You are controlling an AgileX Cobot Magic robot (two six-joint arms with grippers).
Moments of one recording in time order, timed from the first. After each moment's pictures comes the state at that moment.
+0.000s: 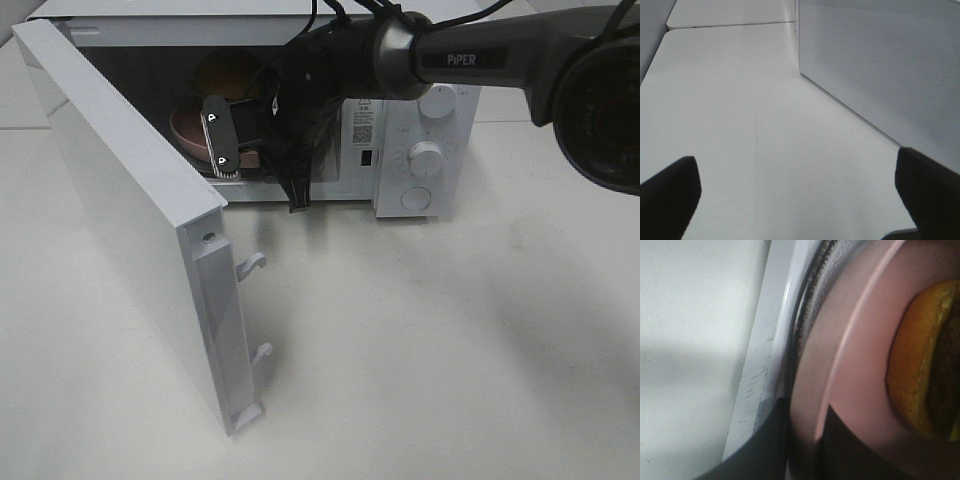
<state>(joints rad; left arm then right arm) -0.05 0.00 -0.52 -0.07 1.07 0.06 0.61 2.39 -1.93 -0.13 0.47 -1.18</state>
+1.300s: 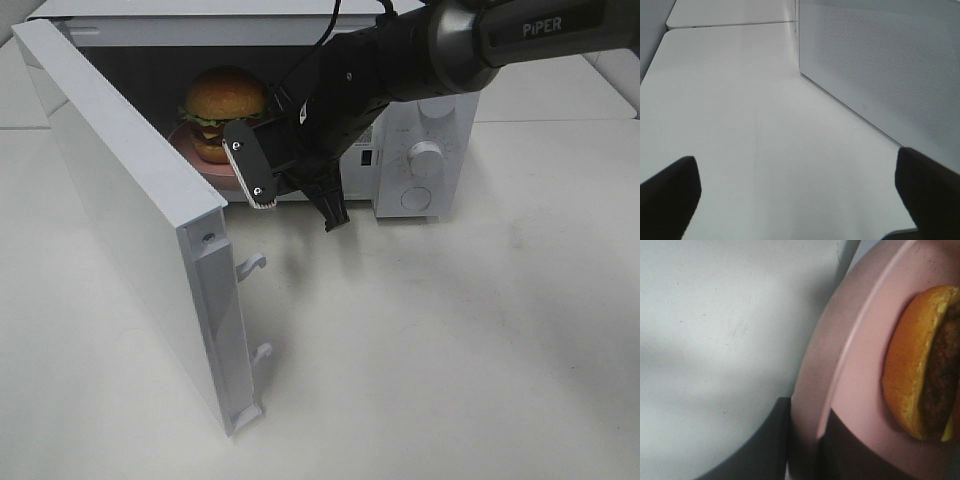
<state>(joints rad) -0.05 0.00 -0.52 -0.07 1.07 0.06 0.60 2.18 -1.59 0.00 0.36 -1.49</state>
